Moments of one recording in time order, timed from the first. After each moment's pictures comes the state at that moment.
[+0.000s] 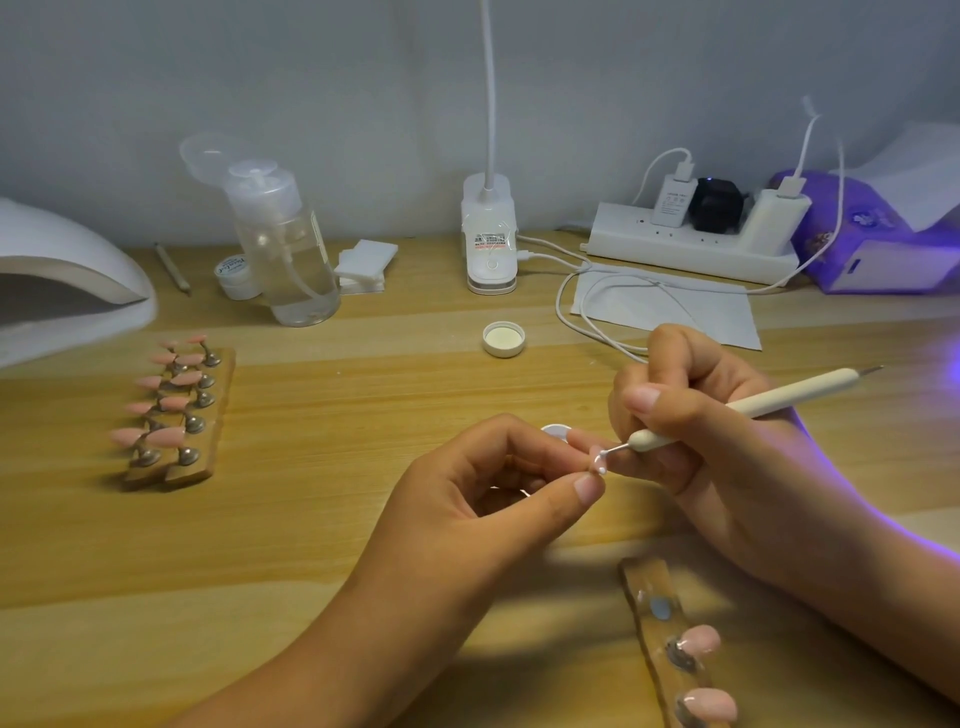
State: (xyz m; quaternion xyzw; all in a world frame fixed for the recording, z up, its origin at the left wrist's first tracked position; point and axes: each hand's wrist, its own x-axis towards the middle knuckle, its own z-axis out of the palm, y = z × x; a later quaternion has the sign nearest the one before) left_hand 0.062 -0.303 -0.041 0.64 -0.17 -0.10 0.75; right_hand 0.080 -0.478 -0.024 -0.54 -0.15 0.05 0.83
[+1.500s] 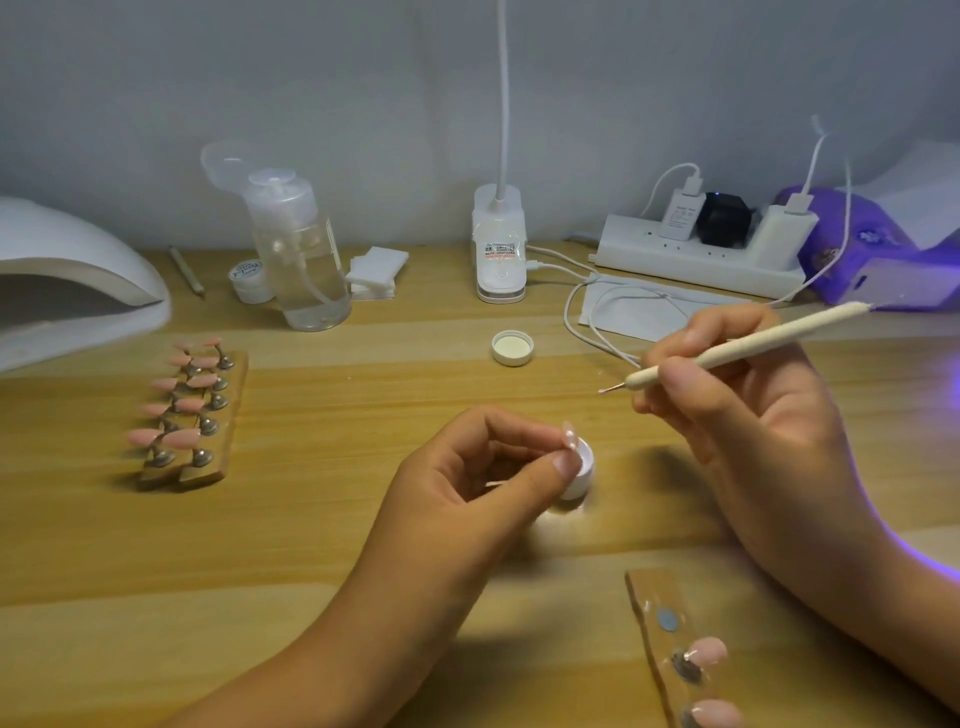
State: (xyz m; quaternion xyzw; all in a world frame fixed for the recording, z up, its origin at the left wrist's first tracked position) left_hand 0.066 -0.301 -0.038 0.61 -0.12 -0.06 0.78; right_hand 0.086 -0.488 -0.033 -0.64 -0.17 -0.14 0.74
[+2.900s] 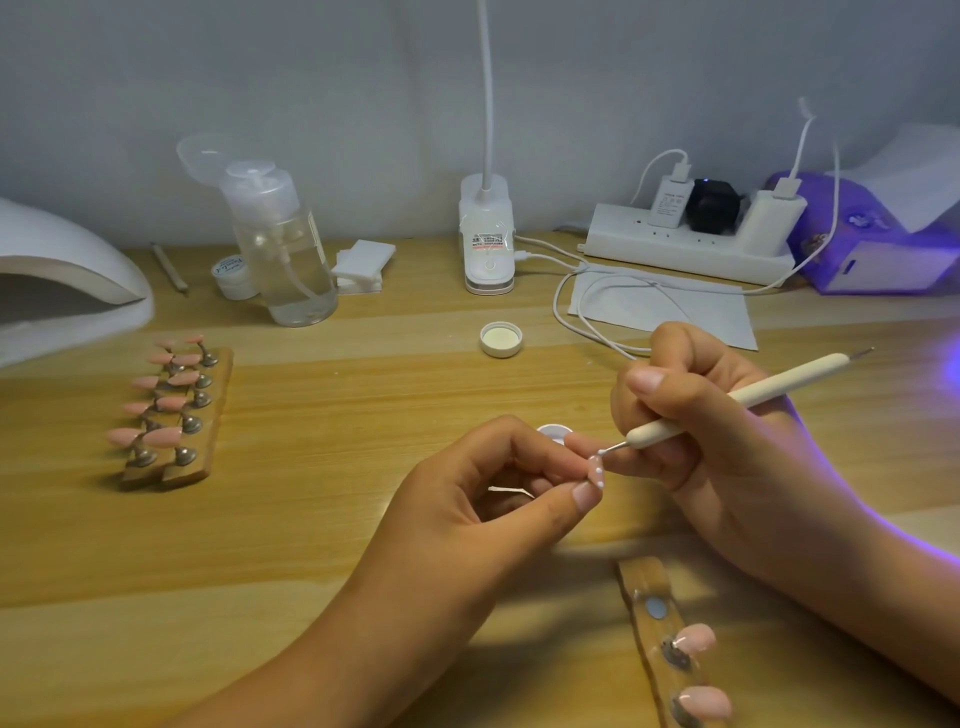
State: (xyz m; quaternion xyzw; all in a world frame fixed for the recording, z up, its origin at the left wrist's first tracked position) left_hand 0.062 -0.303 -0.043 0.66 -0.18 -0.10 0.72; right_hand 0.080 -0.477 -0.026 -0.55 -0.13 0.03 0.82
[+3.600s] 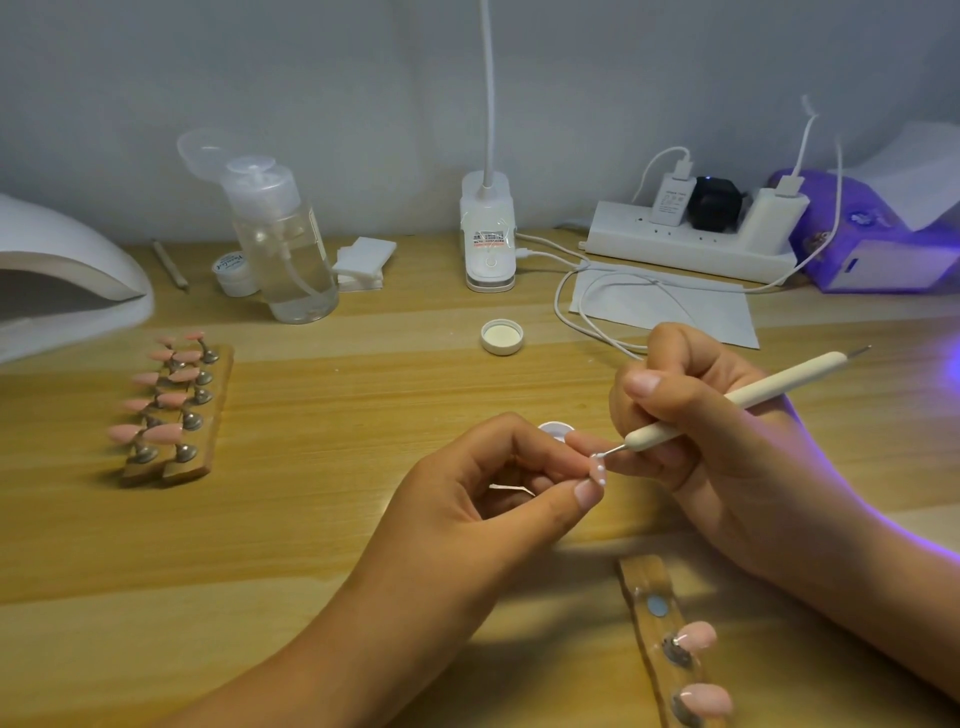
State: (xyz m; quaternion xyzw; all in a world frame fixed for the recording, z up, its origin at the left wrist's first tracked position) left_hand 0.062 -0.304 -0.044 0.66 -0.18 -0.10 0.72; right_hand 0.080 -0.478 -0.026 -0.56 -0.13 0.04 0.82
